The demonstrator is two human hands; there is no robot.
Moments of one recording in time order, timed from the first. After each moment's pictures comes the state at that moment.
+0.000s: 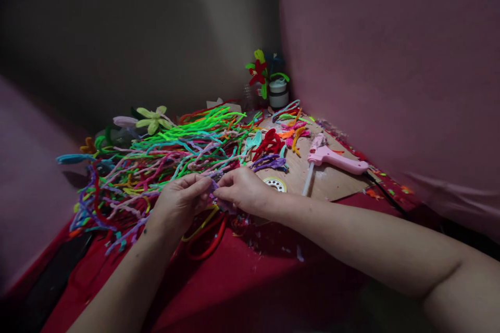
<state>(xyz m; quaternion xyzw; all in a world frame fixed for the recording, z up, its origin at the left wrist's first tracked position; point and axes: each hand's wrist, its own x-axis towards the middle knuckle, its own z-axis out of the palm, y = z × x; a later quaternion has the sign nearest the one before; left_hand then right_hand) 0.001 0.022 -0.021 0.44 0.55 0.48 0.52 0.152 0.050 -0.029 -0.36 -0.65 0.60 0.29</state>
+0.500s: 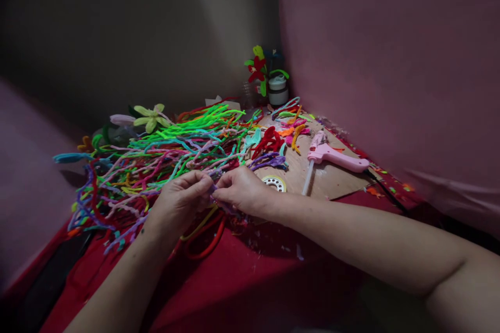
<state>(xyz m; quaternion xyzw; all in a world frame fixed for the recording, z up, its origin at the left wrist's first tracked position) 0.003 0.019 -0.020 0.47 0.51 0.47 0.55 0.153 0.050 -0.032 -0.36 -0.65 0.61 0.29</state>
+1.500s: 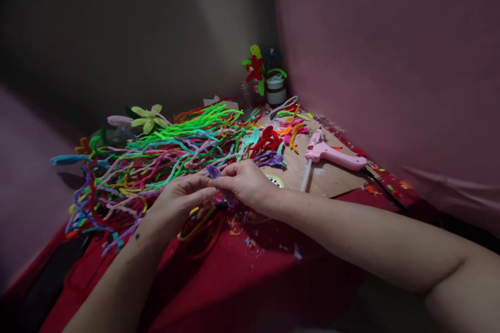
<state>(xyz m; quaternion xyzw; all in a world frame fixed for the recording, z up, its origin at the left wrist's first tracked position) -0.001 0.020 -0.014 0.57 0.57 0.34 0.48 0.157 0.052 -0.032 -0.34 -0.55 0.66 0.38</state>
